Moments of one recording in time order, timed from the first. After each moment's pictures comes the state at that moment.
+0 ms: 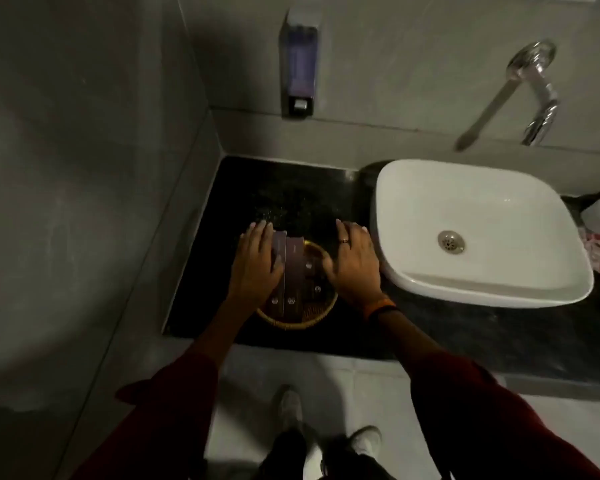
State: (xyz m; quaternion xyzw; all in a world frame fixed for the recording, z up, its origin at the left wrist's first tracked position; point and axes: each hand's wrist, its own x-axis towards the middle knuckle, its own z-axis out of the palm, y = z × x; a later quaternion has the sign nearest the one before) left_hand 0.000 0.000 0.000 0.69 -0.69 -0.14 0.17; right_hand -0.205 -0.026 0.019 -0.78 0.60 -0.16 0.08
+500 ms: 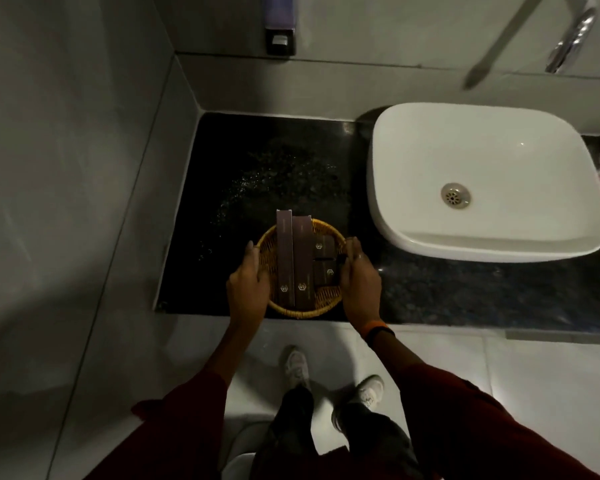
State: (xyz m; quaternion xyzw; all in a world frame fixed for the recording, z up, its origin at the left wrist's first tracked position) left_hand -0.028 0.063 -0.044 0.80 -0.46 -0.28 0.27; right_hand -0.225 0.047 -0.042 -0.61 0.70 -0.26 0.27
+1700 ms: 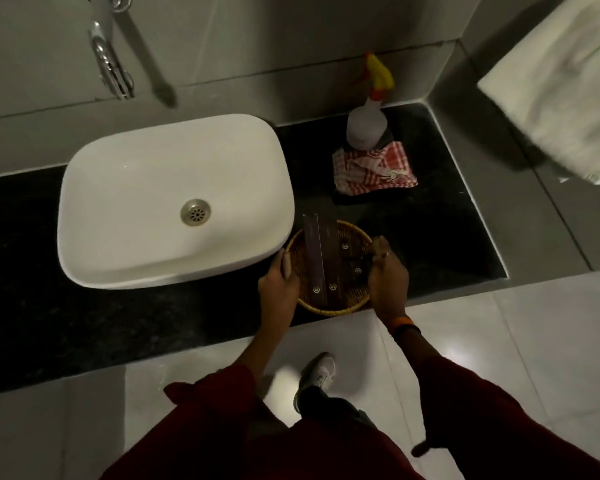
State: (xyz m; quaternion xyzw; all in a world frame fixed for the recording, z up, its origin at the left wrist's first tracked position) left_hand -0.620 0.032 -0.045 0.72 -0.50 -0.38 0.29; right_hand -0.814 0.056 -0.036 -0.47 0.81 -0.29 0.22
